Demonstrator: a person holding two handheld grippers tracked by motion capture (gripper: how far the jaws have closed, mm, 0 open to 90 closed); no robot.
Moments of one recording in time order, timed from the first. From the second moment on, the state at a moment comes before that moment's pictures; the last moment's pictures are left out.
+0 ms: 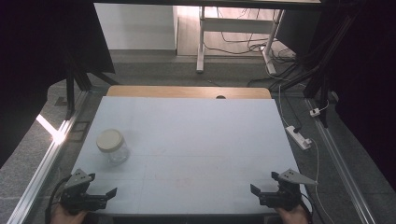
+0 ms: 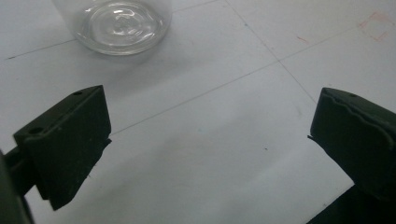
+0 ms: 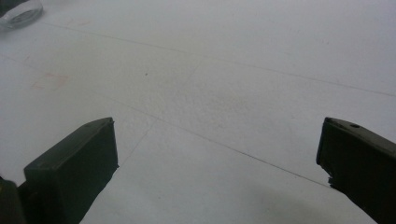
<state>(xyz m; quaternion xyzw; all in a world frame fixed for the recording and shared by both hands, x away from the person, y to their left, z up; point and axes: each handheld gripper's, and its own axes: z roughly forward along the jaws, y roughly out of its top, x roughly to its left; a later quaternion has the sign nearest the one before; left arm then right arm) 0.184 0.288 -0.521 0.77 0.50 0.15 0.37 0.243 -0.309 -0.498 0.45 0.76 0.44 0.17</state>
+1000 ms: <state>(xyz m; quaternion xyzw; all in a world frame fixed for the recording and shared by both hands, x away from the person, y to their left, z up) 0.188 0.291 -0.520 0.76 0.50 0.14 0.38 0.244 -0.301 -0.499 0.42 0.79 0.41 0.16</state>
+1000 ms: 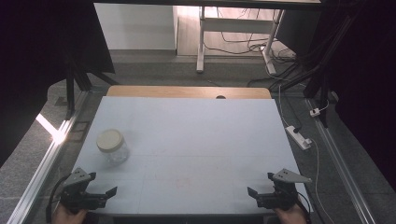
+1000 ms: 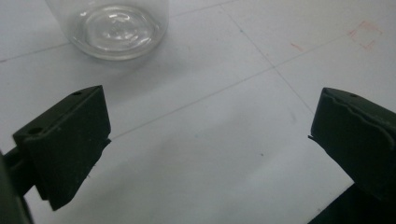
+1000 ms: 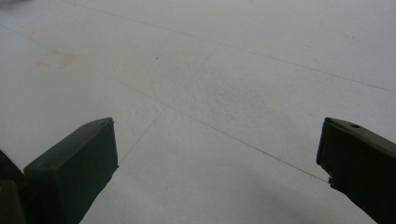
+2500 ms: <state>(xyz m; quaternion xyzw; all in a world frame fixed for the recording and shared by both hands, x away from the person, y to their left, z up) 0.236 0.306 -0.521 0.74 0.50 0.19 0.41 0.248 -0.298 -0.501 0.41 0.81 0.40 0.13</state>
